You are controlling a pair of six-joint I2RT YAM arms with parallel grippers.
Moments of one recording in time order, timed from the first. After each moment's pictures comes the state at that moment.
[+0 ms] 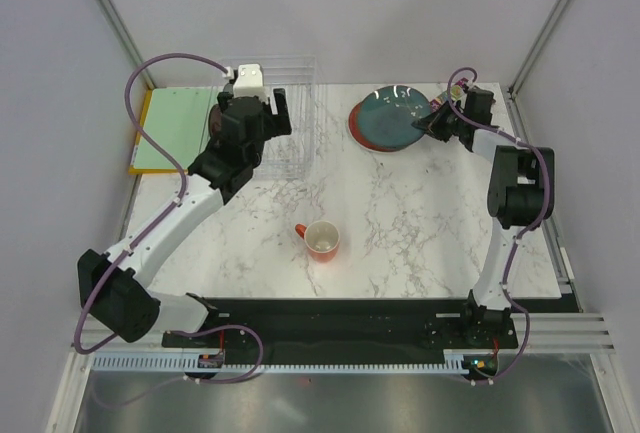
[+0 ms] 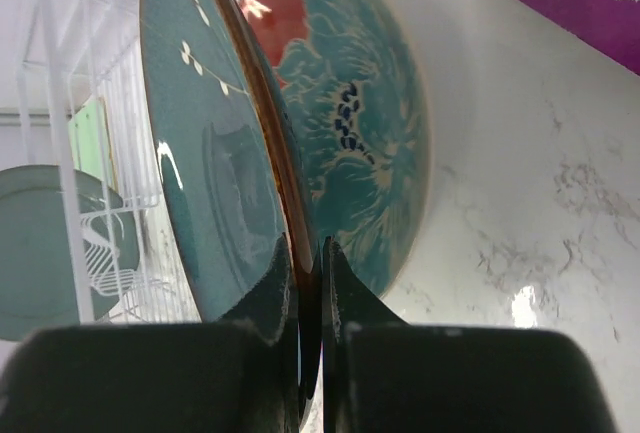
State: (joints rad) left arm -0.54 1.34 1.25 -0.12 -0.48 -0.22; right arm -0.09 2.08 1.44 0.07 -0.52 0.69
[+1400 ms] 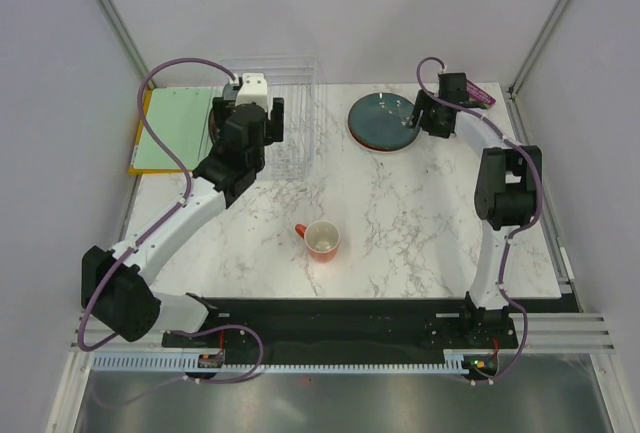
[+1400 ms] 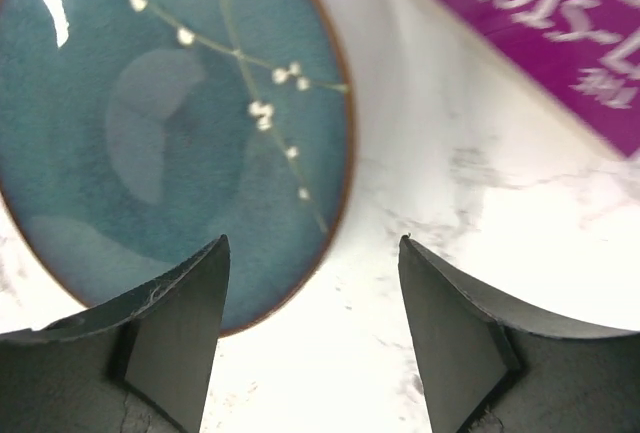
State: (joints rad) left arm -0.53 1.35 1.17 -0.06 -0.66 -0.01; right arm 0.05 2.15 1.71 -0.38 -0.11 0.37
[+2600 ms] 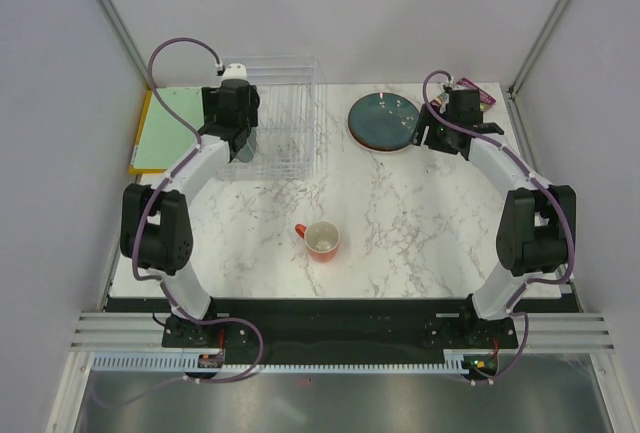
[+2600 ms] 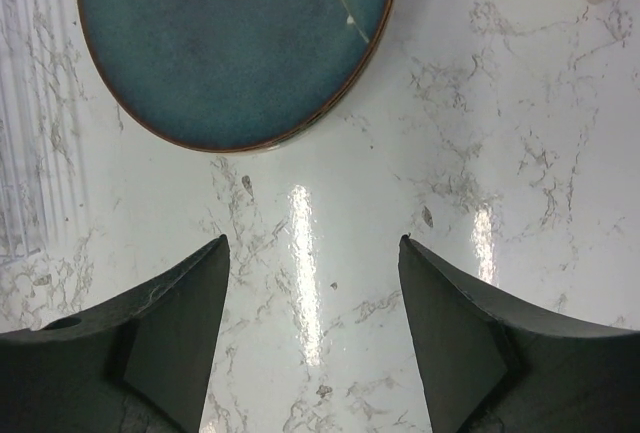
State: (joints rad) left arm -0.25 1.74 1.36 -0.08 -0.56 -0.02; right arm 0.08 1.72 1.33 -0.35 -0.11 0.33
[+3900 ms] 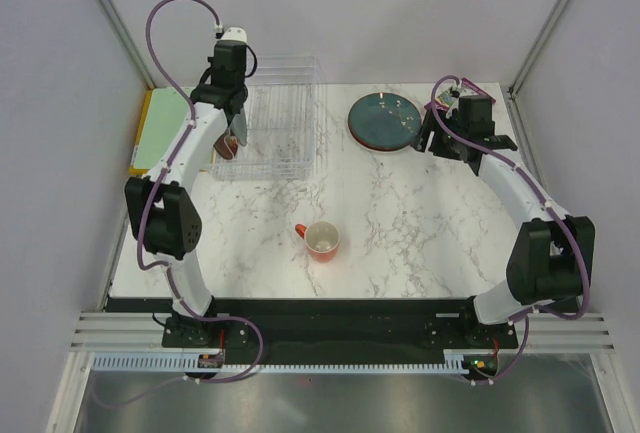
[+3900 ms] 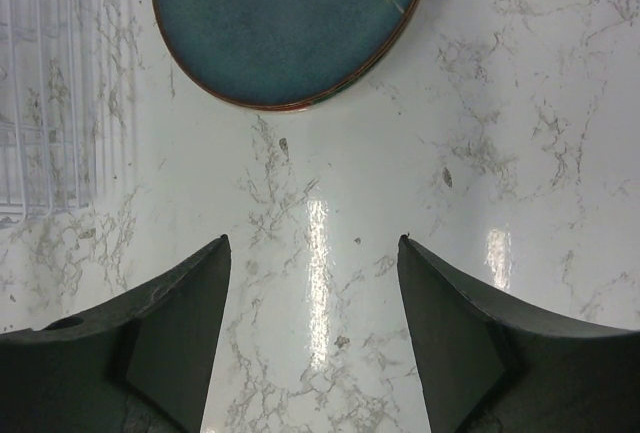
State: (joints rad) left arm -0.24 1.88 1.81 -0.42 -0.54 0.05; right arm 0.08 1.53 1.21 -0.35 -0.16 0.33
